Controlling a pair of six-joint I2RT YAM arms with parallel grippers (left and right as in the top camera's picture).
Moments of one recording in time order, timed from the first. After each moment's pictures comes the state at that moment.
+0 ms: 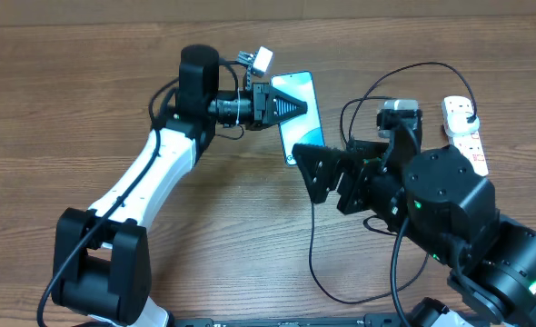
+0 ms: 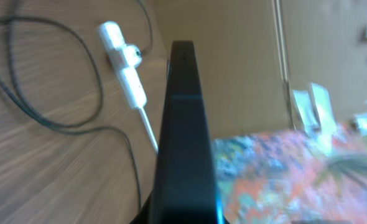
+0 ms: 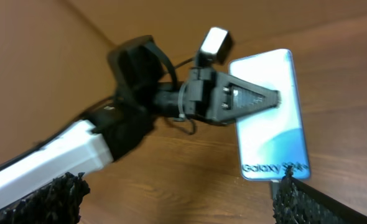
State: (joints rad) left arm -0.29 1.75 1.26 -0.03 1.13 -0.79; right arm 0.77 1.03 1.44 -0.87 0.10 0.73
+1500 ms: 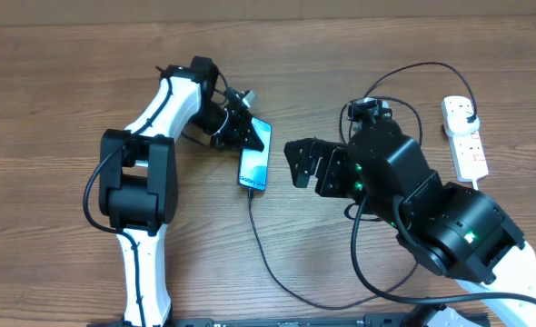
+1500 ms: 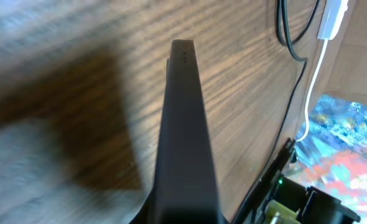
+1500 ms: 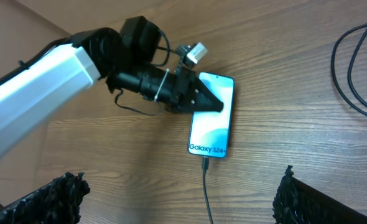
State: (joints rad) left arm -0.18 2.29 1.75 -1.11 0.82 0.05; right arm 0.74 1.17 1.42 -0.95 0.10 0.80
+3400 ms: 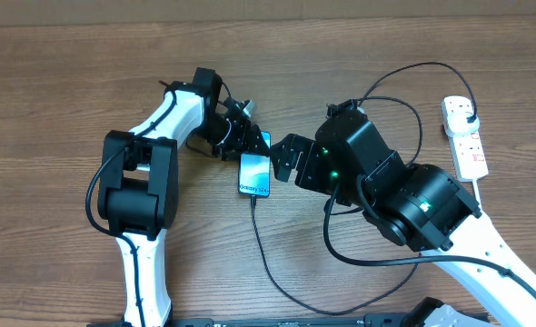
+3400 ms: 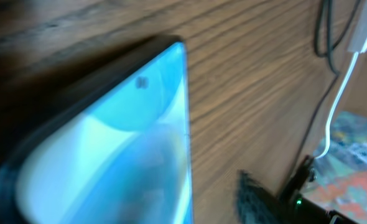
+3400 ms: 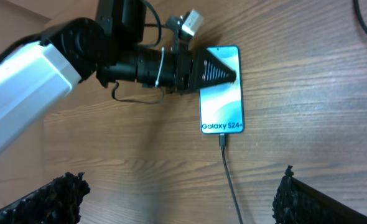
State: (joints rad) left arm -0.20 2.26 1.60 -0.92 0.75 -0.05; right arm 0.74 1.29 1.42 -0.97 0.01 0.96
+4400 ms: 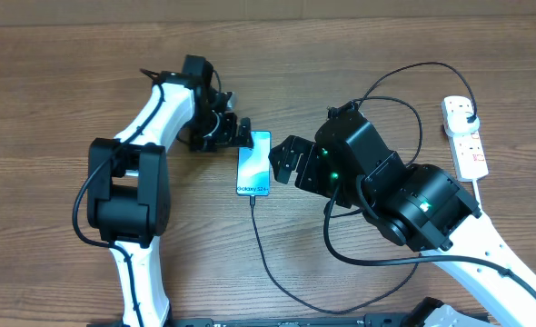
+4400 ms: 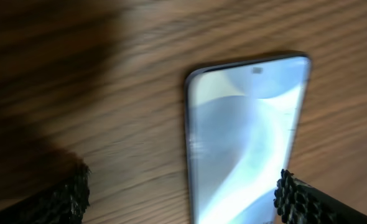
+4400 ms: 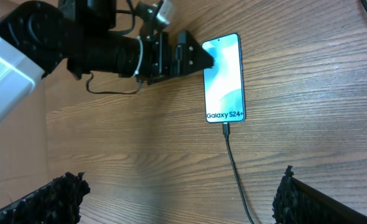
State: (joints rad) left arm -0.16 2.19 1.63 -0.97 0.39 -0.08; right arm 0.74 1.29 1.42 -0.99 0.00 0.98
